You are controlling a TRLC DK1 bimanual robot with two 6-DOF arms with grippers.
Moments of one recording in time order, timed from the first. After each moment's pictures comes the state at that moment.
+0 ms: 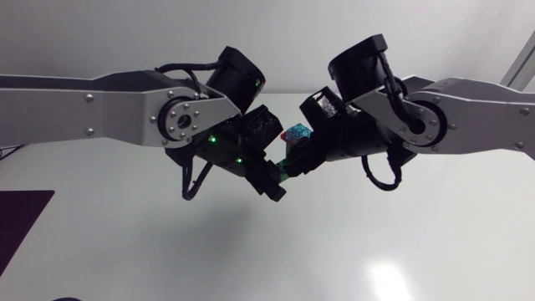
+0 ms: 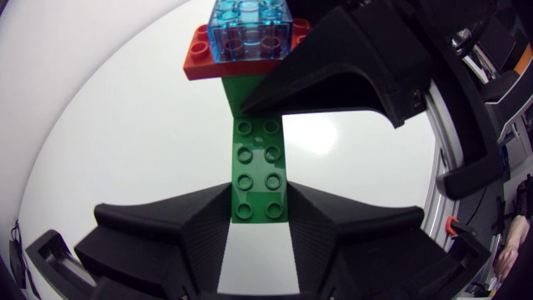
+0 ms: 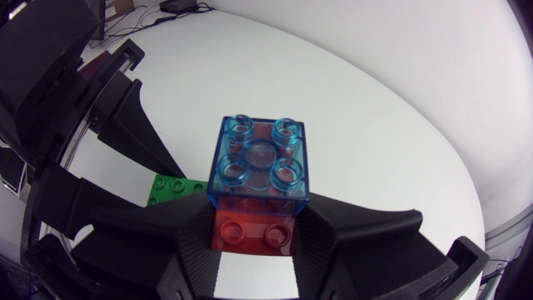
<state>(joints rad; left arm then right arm) -0.72 1.65 1.25 -0.52 0.12 0.22 0.57 1.45 1.07 -0.33 -0.07 -0.14</state>
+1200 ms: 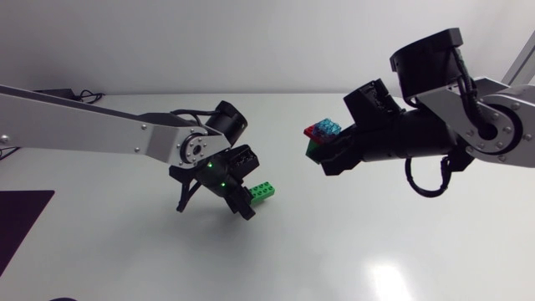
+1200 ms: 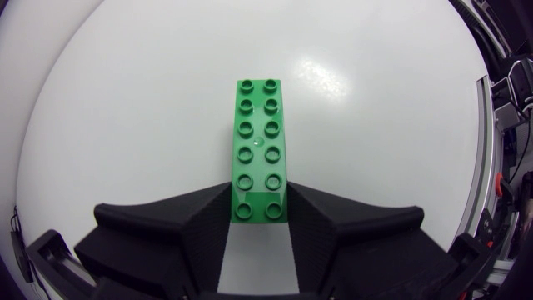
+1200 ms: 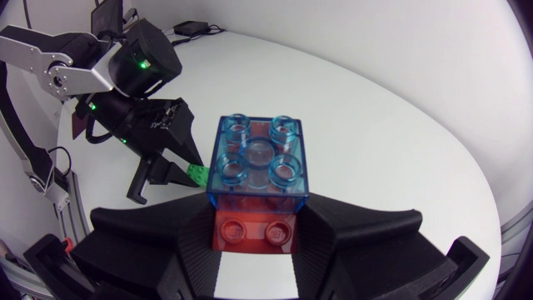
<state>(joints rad) -0.59 1.83 1.14 -0.47 0.09 0.37 0.41 1.26 0.96 -0.34 -0.29 -0.18</state>
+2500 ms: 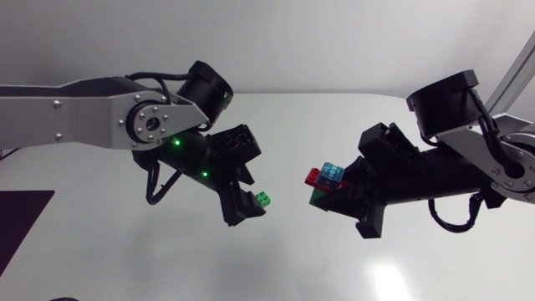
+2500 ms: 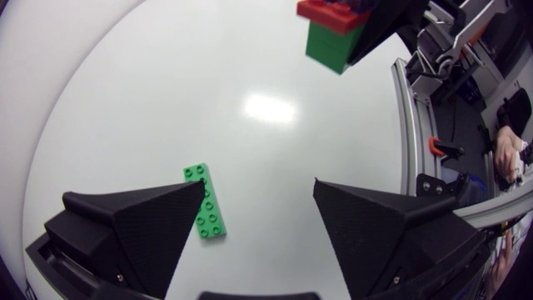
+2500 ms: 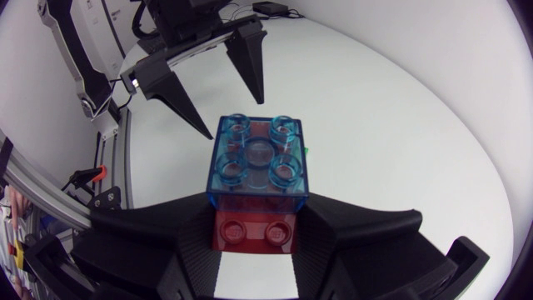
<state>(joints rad) -0.63 1.58 1.16 -0.65 0.35 0.58 0.37 1.14 0.80 -0.49 -0.59 -0.49</state>
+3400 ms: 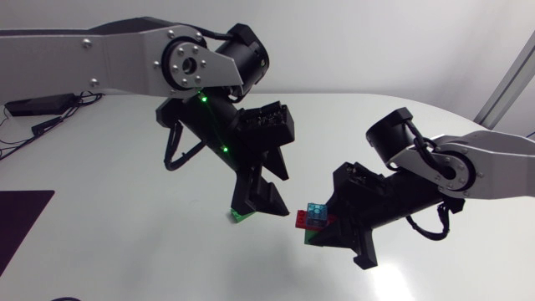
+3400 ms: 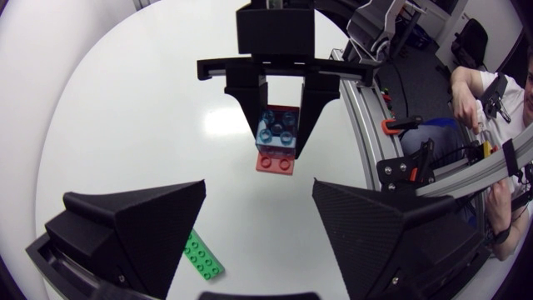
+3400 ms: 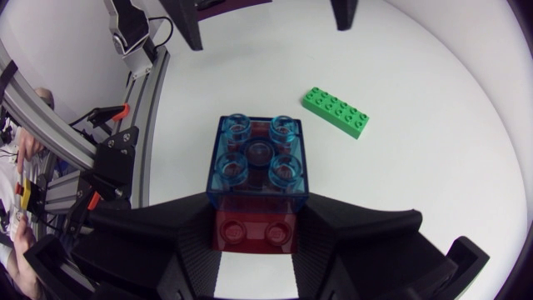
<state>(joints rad) -0.70 1.71 1.48 -0.94 0.49 0.86 0.41 1.35 0.79 -0.57 -0.65 -0.78</state>
